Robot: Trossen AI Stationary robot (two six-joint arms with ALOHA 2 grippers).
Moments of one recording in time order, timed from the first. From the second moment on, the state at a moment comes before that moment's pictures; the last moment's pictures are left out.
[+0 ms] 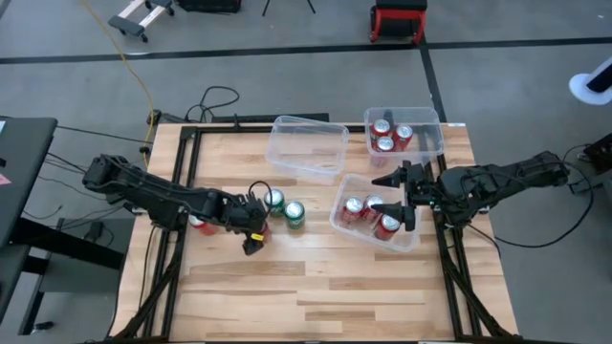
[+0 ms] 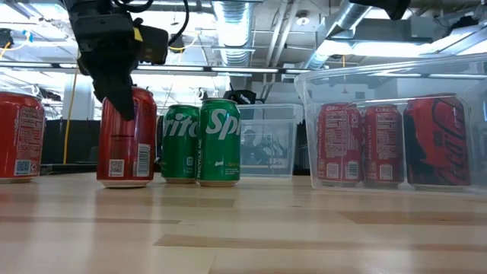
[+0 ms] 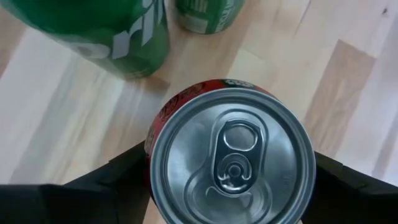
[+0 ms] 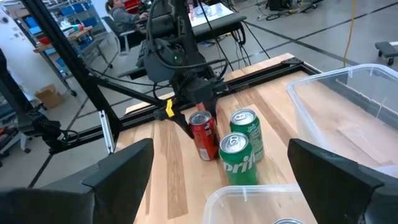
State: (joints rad) left arm -0.22 1.36 0.90 -0.67 -0.15 -0.63; right arm 0.29 0.76 0.82 -0.28 0.37 0.39
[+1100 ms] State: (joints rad) left arm -0.05 1.91 1.94 -0.70 -0.15 -0.25; right arm 0.70 0.77 0.82 -0.28 1.16 0.43
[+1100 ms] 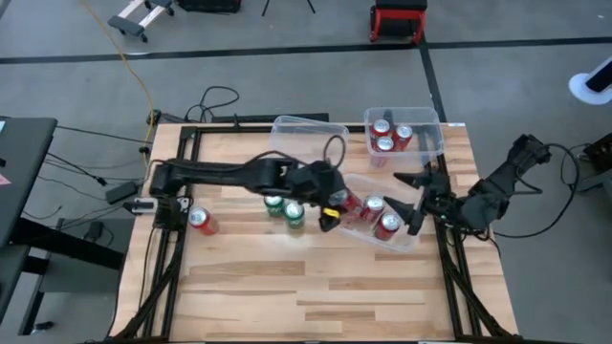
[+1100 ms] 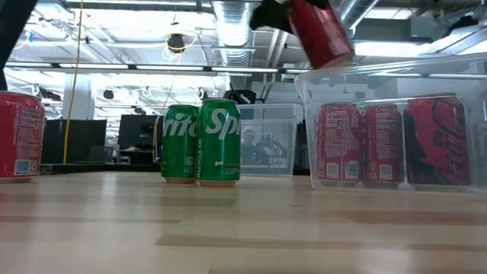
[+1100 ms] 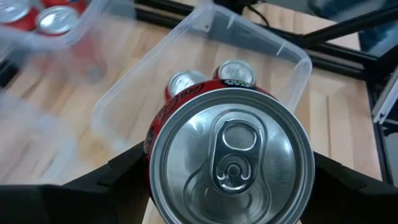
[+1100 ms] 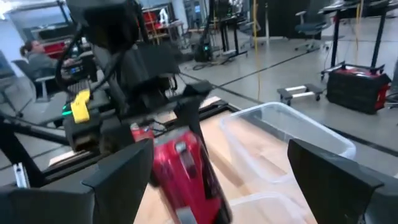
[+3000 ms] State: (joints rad) left arm -0.01 2.23 2.09 -0.62 0.05 -0.05; right arm 0.77 0.77 0.82 -0.33 1.27 0.44
